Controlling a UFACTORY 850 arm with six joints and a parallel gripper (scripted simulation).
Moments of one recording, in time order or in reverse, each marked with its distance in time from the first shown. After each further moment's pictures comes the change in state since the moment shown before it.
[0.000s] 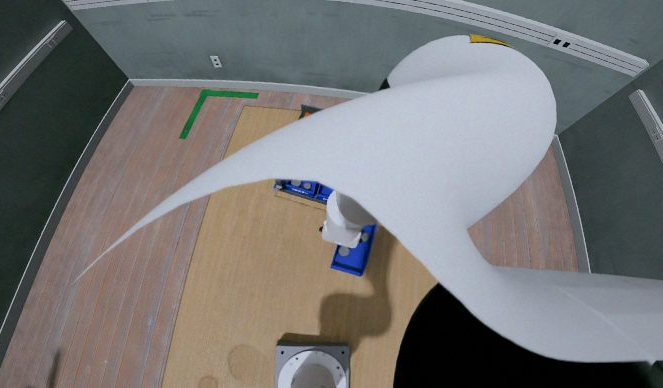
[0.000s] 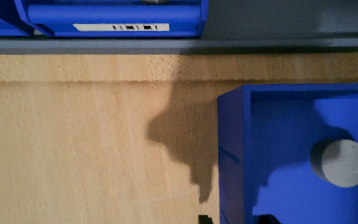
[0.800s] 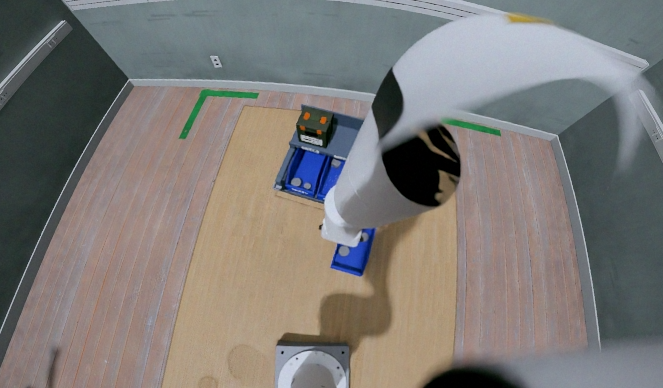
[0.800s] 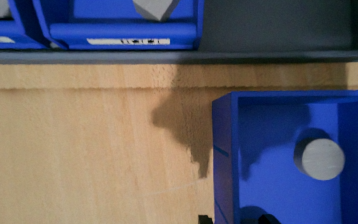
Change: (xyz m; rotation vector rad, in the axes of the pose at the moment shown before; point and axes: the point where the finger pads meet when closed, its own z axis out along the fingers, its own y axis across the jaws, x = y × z) arm 0.000 0.000 -0.026 -0.007 0.020 0.001
